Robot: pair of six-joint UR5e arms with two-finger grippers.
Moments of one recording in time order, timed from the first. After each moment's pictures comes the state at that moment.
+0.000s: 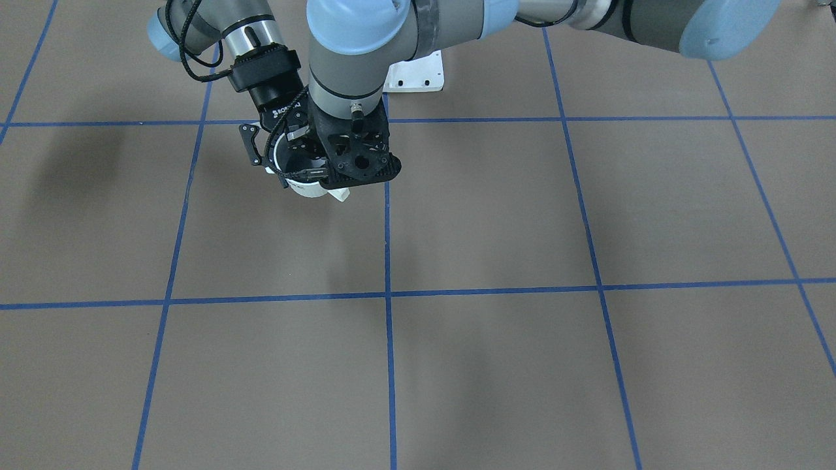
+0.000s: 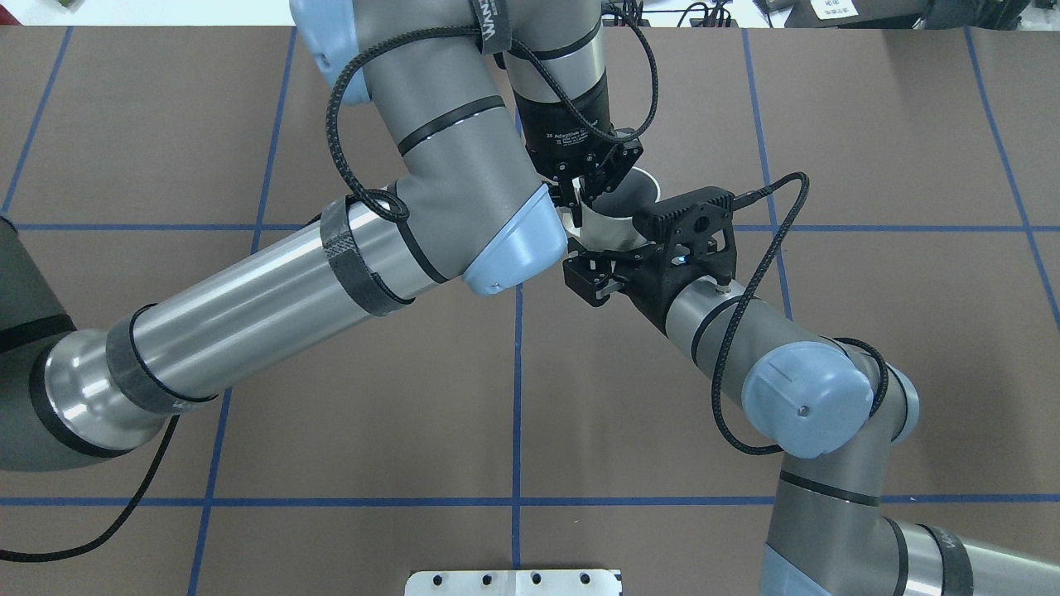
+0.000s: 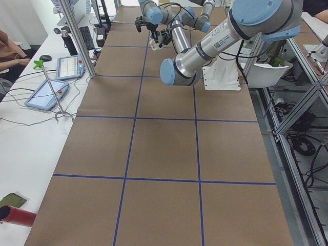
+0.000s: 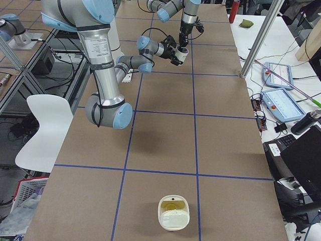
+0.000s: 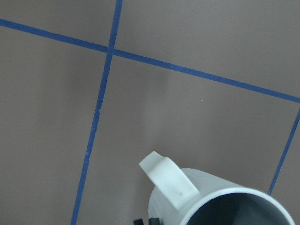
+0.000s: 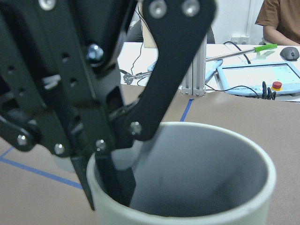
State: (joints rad) left arm -0.70 -2.74 -1.41 -1.35 -2.28 -1.33; right arm 0.37 -1.23 1.95 -0.91 1.10 0.91
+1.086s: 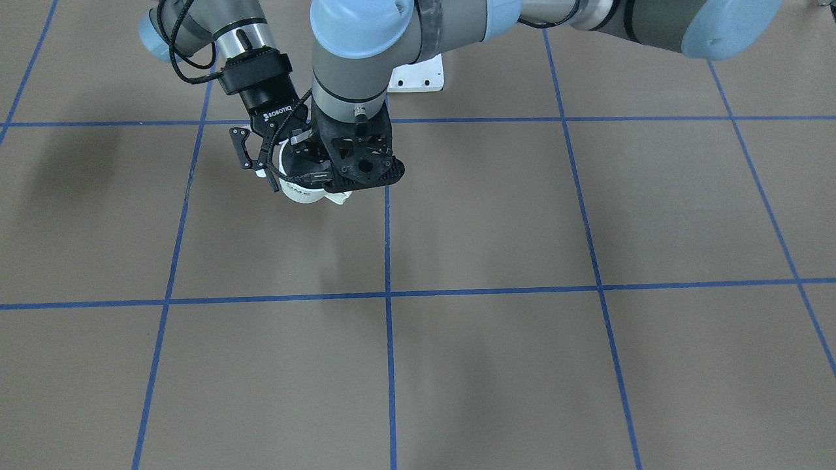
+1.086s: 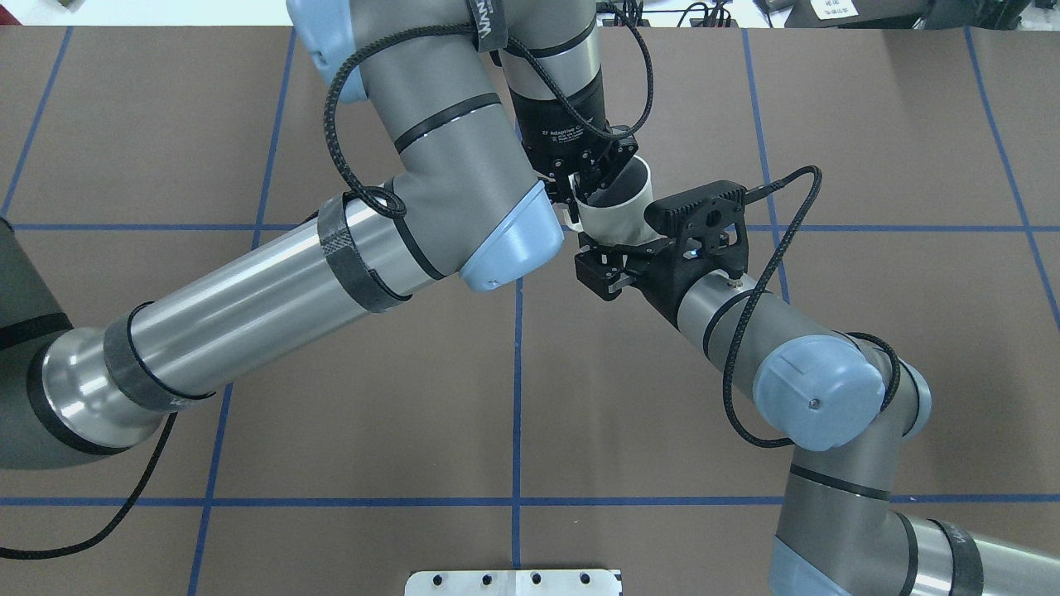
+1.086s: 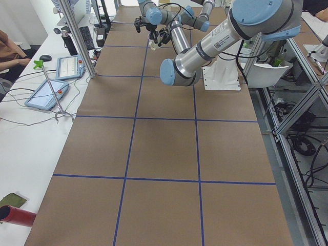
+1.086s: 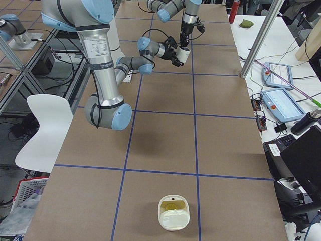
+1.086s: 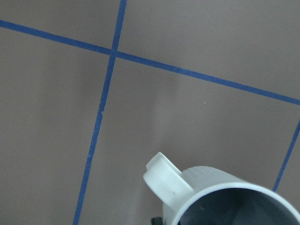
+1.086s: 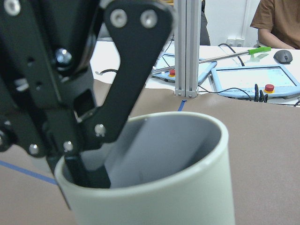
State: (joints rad) left arm -0.71 -2.73 -1.41 -1.35 -2.28 -1.33; right arm 0.39 -1.25 1.95 -0.91 1.10 0.90
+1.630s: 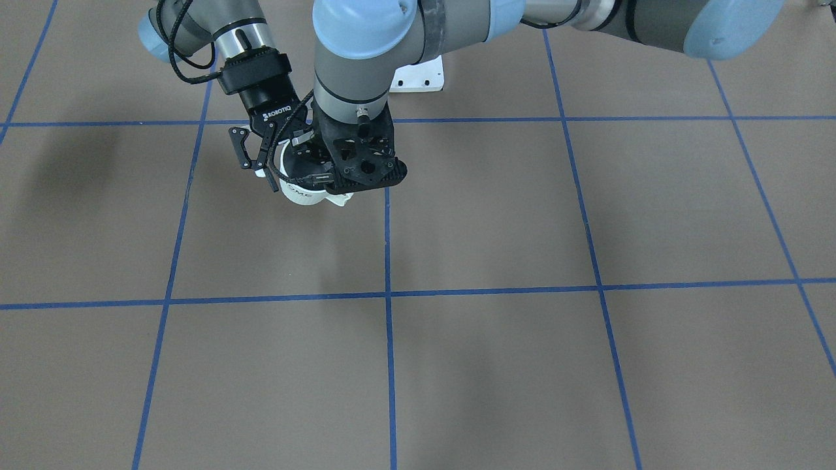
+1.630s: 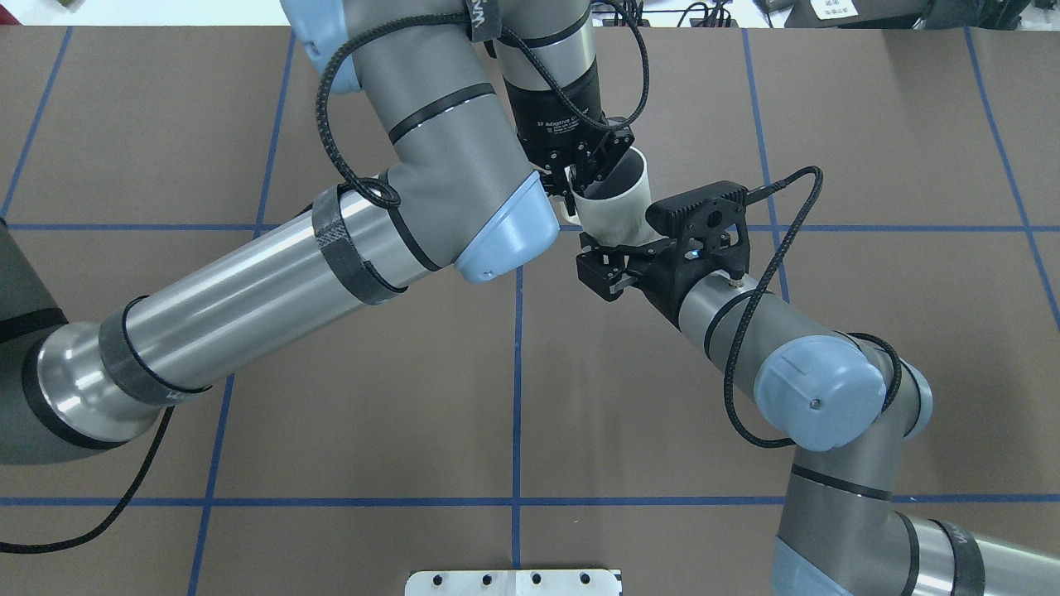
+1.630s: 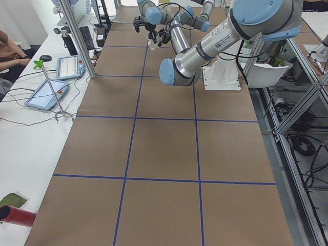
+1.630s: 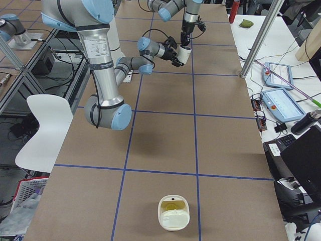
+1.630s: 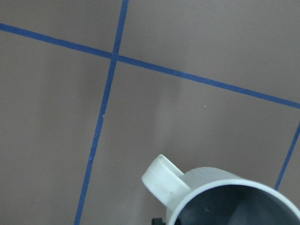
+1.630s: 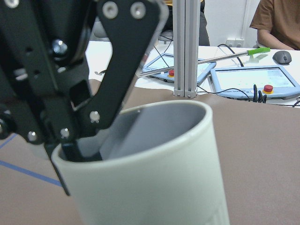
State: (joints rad) left arm -0.72 -2.73 -1.41 -1.35 -2.28 -1.33; right arm 0.39 -1.25 1.95 -0.92 1.10 0.90
